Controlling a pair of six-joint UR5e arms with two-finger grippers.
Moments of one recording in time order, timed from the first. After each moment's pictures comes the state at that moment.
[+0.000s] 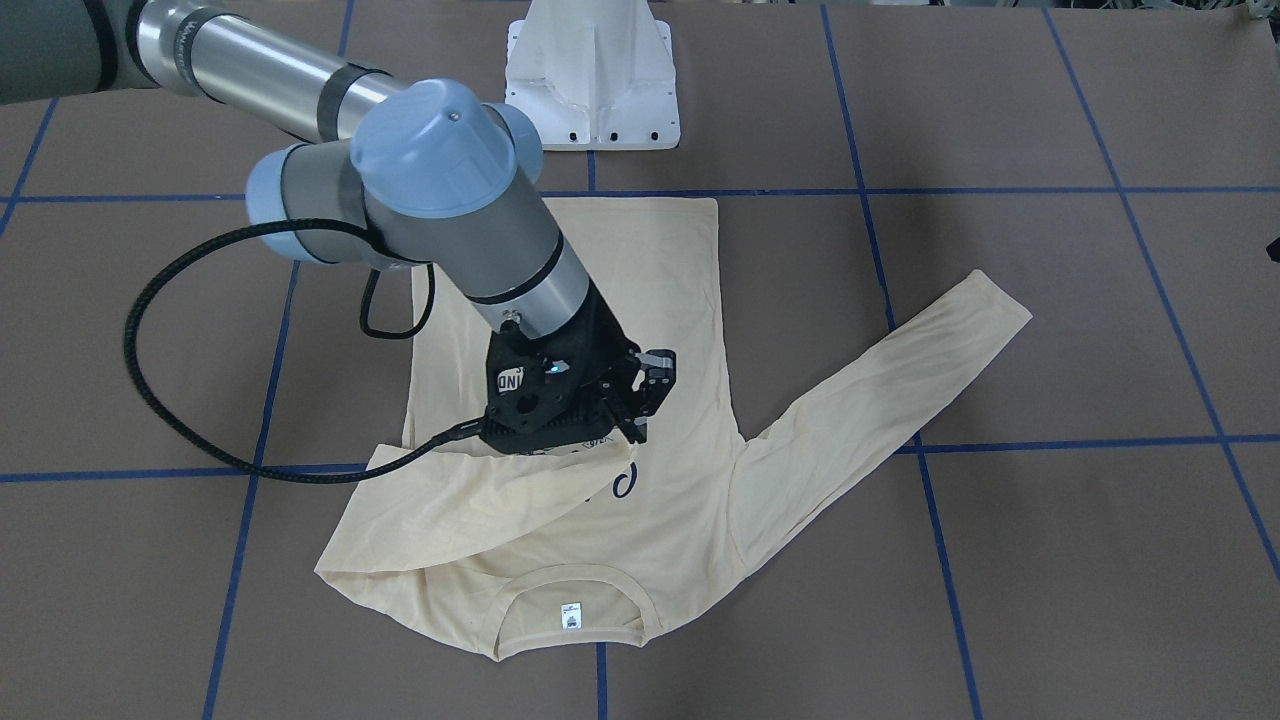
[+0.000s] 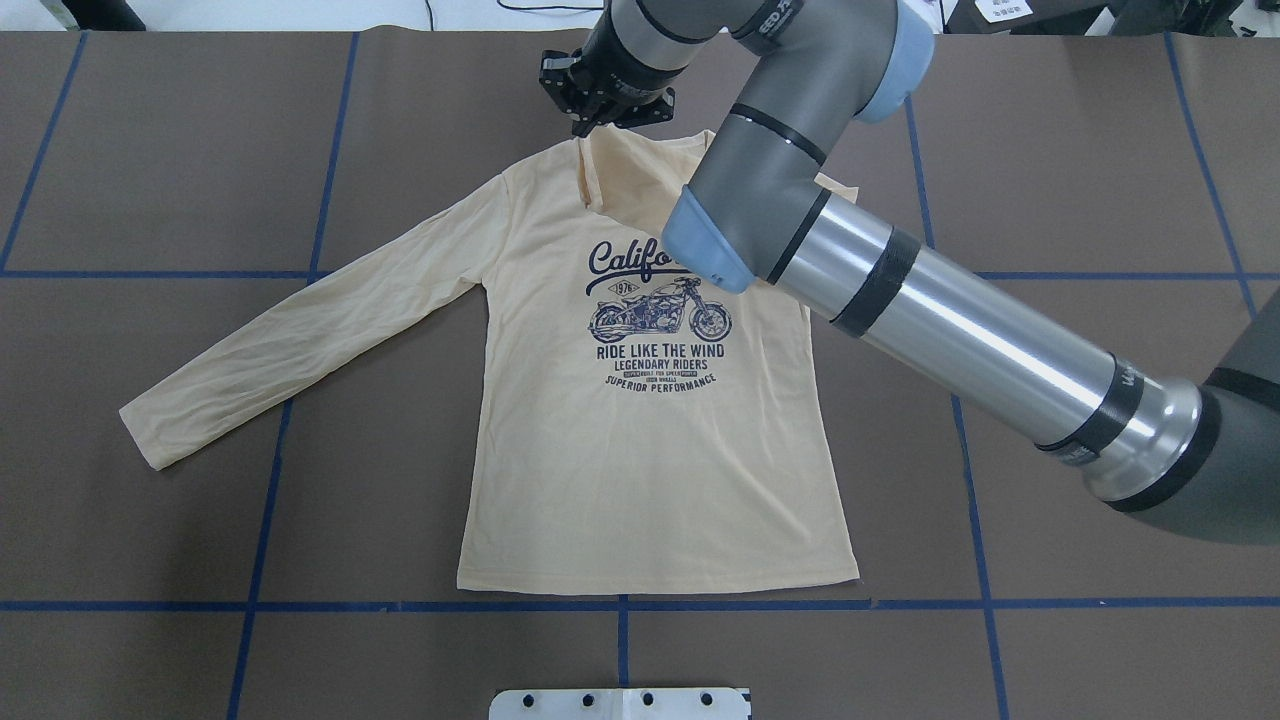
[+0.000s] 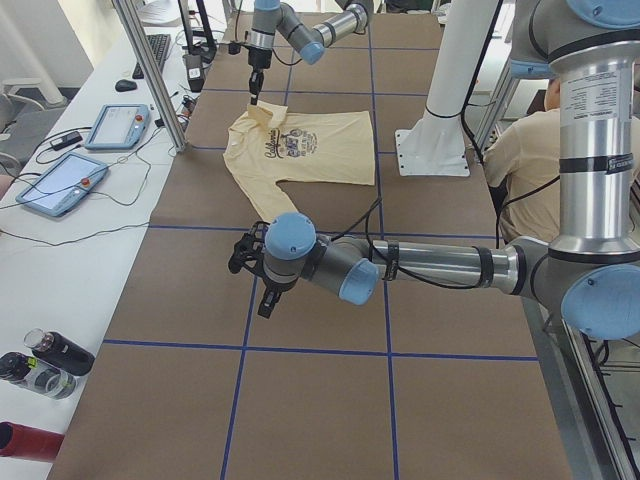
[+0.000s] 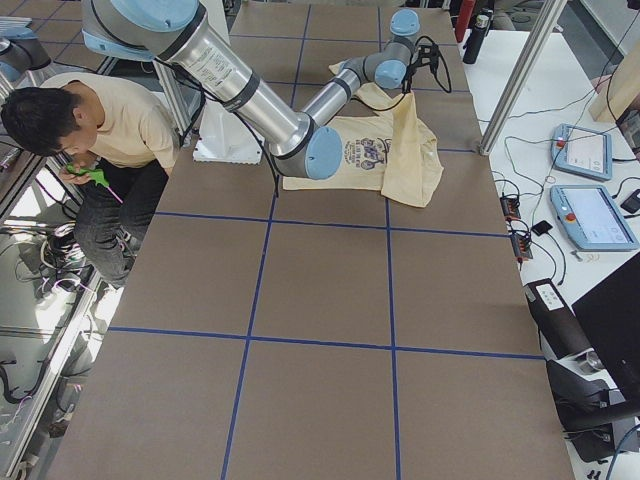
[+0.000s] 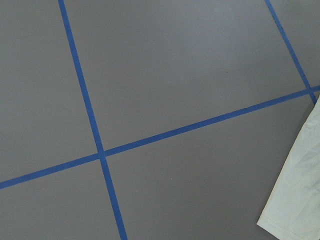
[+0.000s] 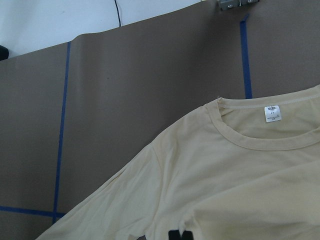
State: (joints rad) left arm -1.51 -1.47 -1.71 -1.98 -2.47 -0.06; right arm 0.77 -0.55 1.27 -1.16 2.04 1.25
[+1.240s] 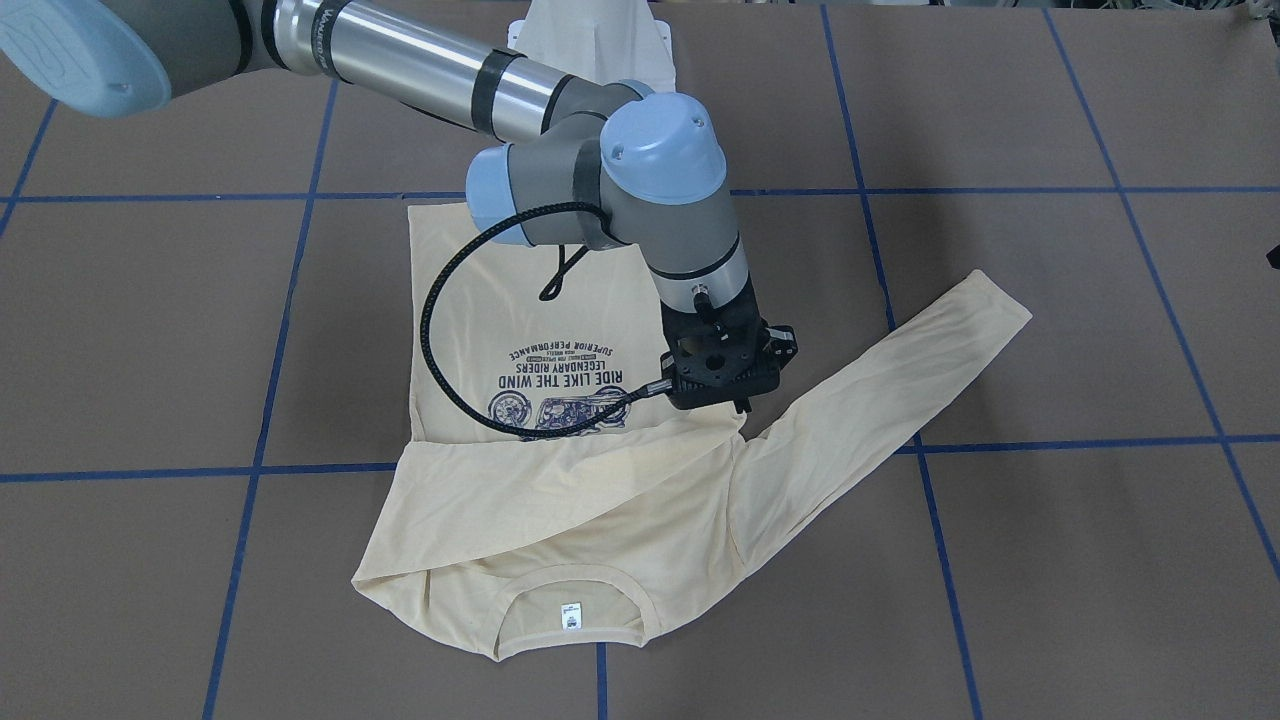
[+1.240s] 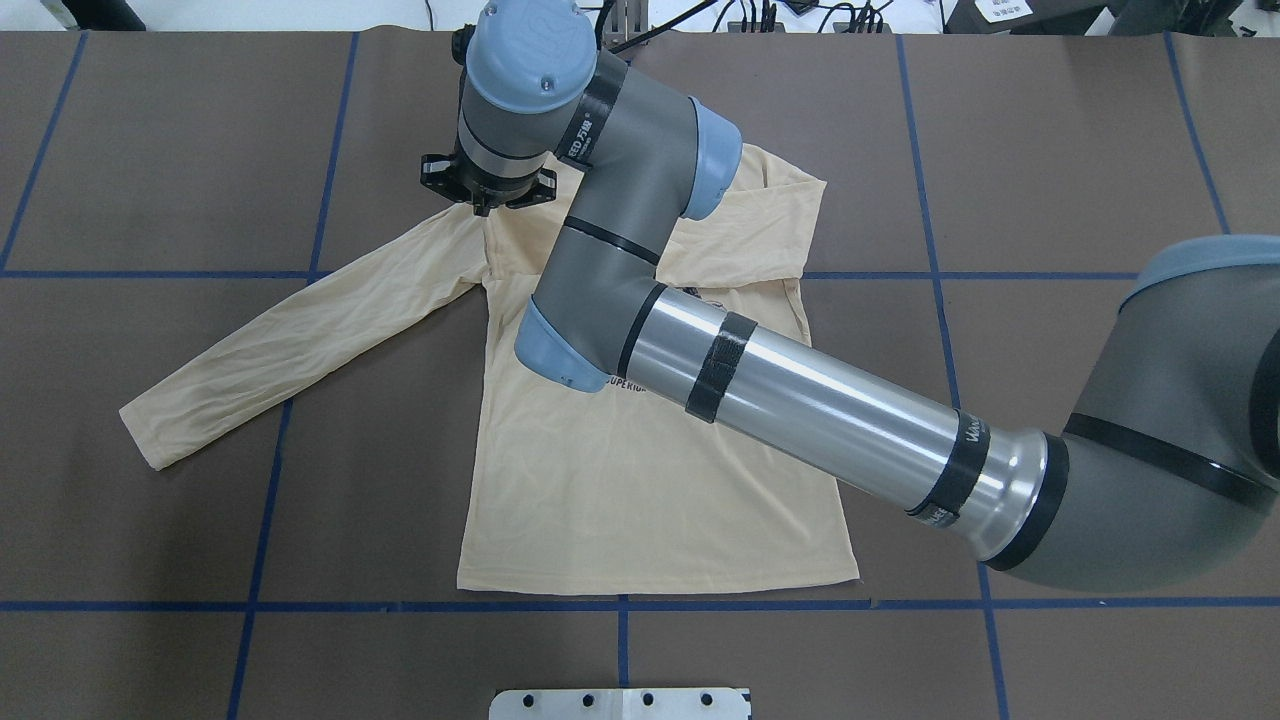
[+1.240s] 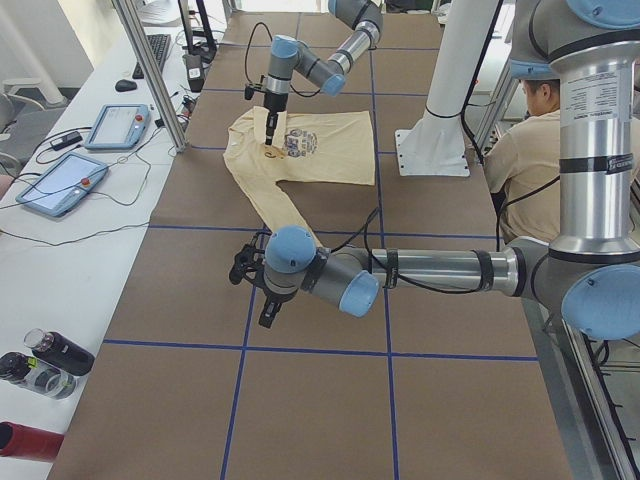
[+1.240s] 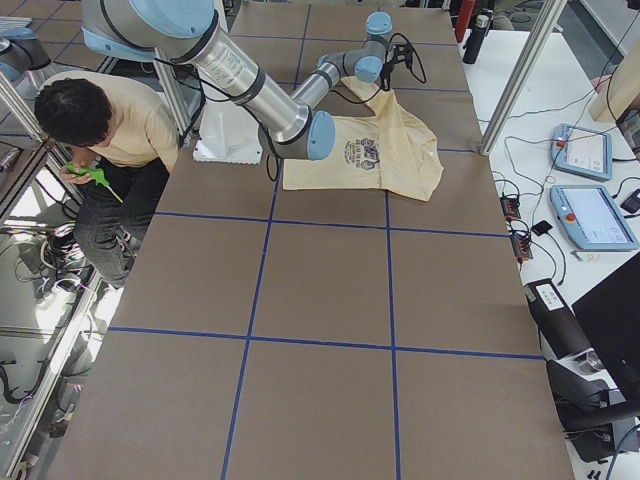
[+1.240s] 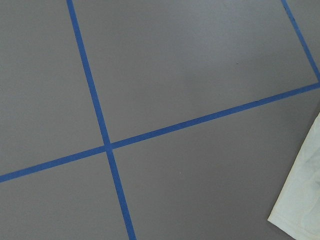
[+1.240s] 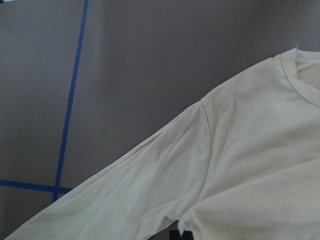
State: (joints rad) left arm -1.51 -1.46 -1.66 -2.03 -2.47 -0.07; right arm 0.62 -0.39 1.05 -1.14 1.88 1.23
